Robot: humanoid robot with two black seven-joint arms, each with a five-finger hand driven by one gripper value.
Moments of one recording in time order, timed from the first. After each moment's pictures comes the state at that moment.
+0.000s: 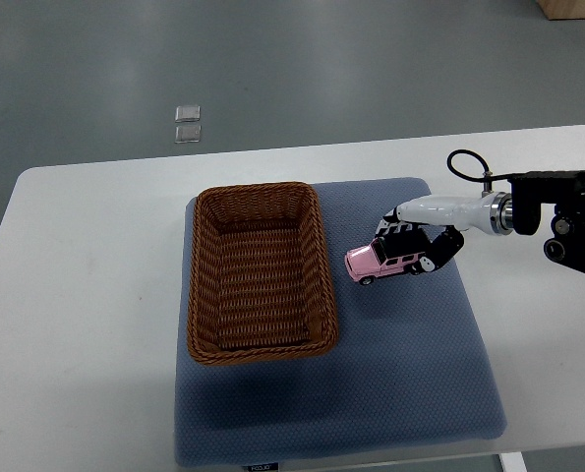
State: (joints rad) left arm -0.03 0.00 -0.08 -0.16 0.12 -0.03 -0.04; right arm 1.02 -0.64 0.10 1.16 -1.40 0.17 0.26
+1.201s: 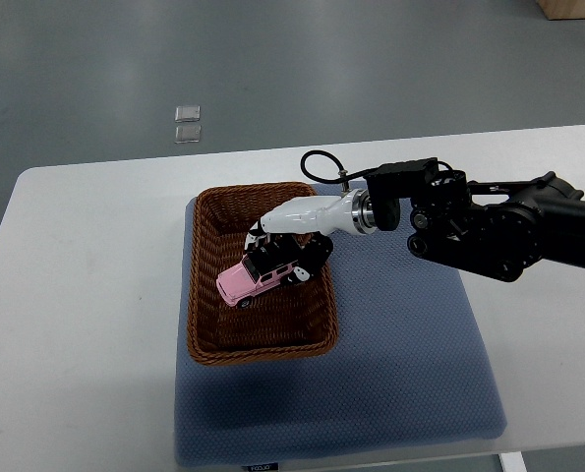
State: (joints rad) left arm -0.03 0.00 -0.08 -0.16 0.12 -0.03 -0.04; right arm 1.17 -0.21 0.01 1.03 -1.38 0.18 0.26
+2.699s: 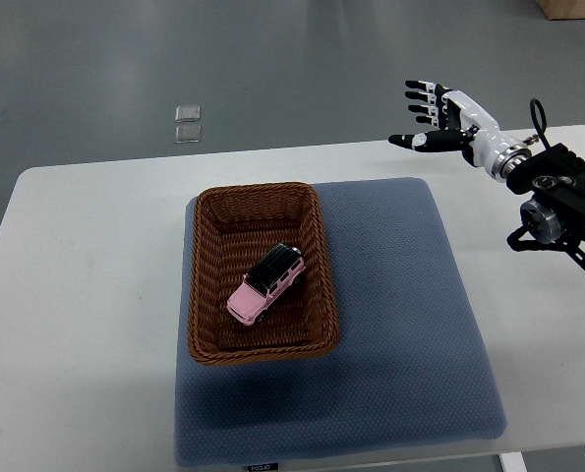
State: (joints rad) left arm -0.03 0.00 -0.08 -0.16 0.12 -0.03 -0.04; right arm 0.81 -0.40 0.56 0.85 -0.55 -0.05 0.23
